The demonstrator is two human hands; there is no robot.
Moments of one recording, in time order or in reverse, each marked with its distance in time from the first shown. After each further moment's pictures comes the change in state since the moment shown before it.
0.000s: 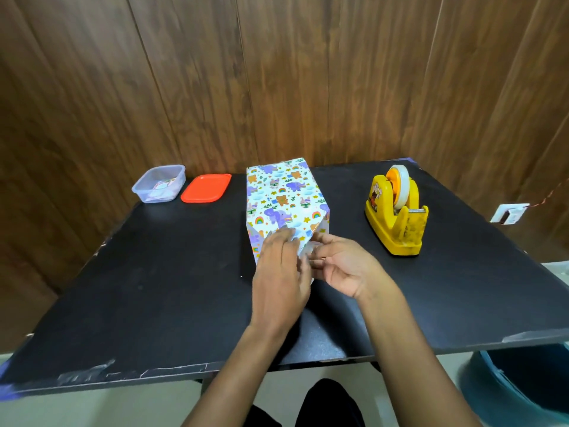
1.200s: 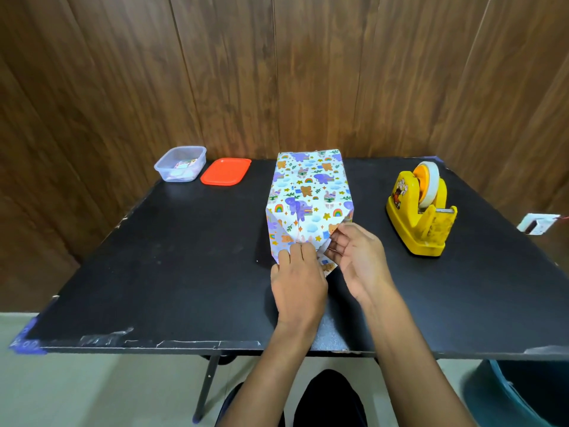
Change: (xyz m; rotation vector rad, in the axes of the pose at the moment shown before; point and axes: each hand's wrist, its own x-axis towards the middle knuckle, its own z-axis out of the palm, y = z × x) left_hand -0.021 0.001 0.028 0.439 -0.047 -0.243; right_hand 0.000 0.018 0.014 -0.020 0.290 -0.295
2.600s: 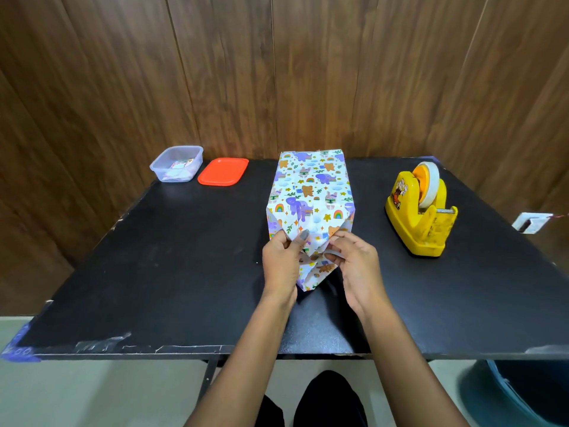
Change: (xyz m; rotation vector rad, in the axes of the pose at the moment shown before) left_hand 0.040 -0.014 -0.020 -1.512 -0.351 -0.832; right_hand 0.006 0.022 -0.007 -0.115 0.011 -0.136
